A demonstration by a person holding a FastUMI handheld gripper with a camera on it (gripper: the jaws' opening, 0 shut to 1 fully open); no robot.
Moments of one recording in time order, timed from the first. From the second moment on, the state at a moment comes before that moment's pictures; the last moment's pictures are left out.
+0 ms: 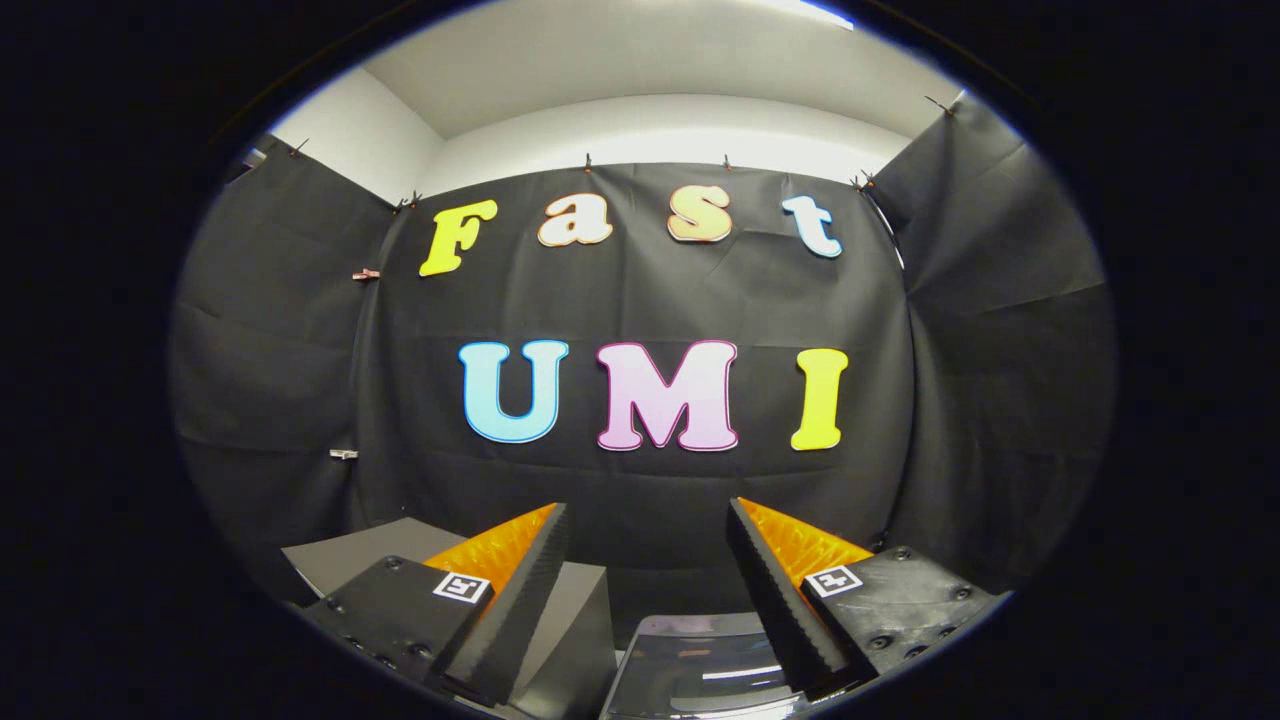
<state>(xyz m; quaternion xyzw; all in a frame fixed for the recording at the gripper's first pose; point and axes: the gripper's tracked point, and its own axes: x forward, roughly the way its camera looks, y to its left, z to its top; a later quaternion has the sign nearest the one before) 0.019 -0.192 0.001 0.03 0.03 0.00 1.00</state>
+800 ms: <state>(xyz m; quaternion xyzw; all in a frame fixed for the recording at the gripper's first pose) 0.013 -0.184 0.001 0.04 0.04 -0.02 1.00</state>
